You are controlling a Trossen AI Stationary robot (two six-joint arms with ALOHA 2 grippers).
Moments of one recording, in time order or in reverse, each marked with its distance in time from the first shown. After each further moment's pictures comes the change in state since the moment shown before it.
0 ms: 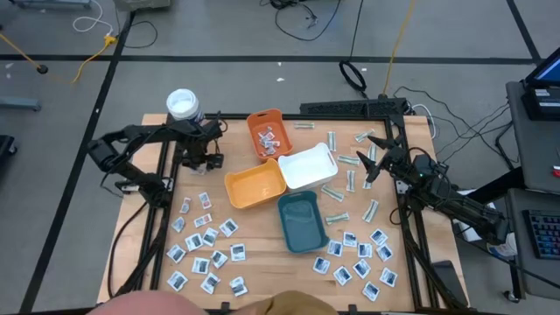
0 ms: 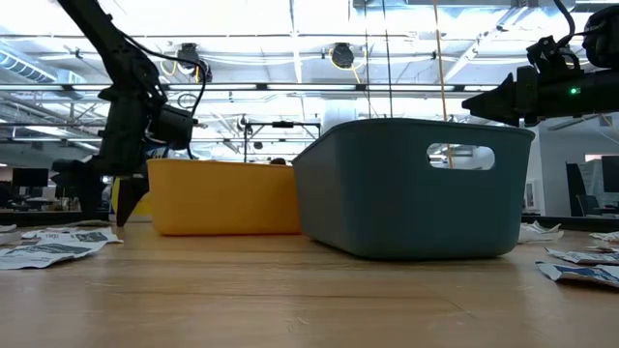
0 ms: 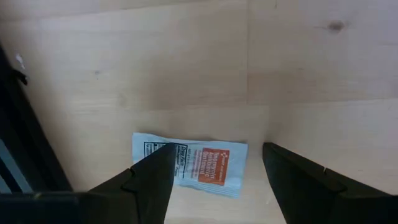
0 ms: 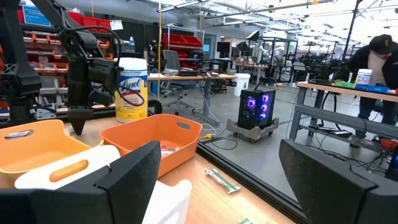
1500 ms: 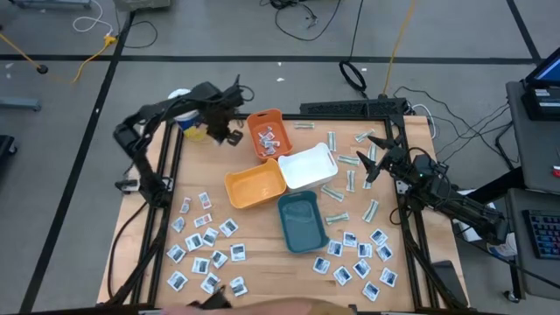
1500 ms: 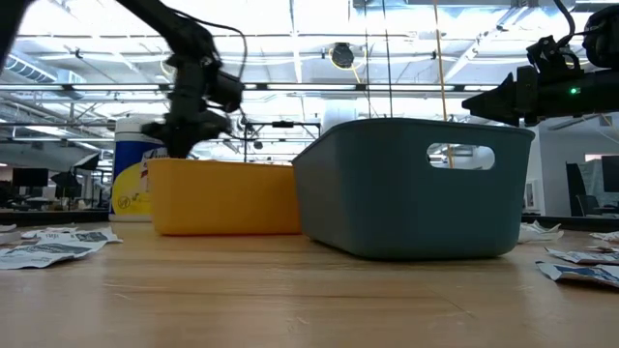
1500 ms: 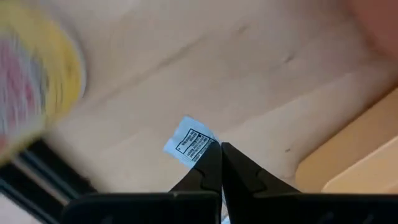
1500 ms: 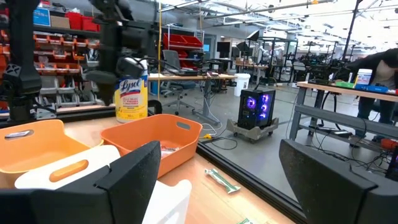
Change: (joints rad) left arm -0.025 0.262 0.702 -0.425 0.002 0.423; right arm 0.000 0.000 0.000 0.000 0.000 0.000
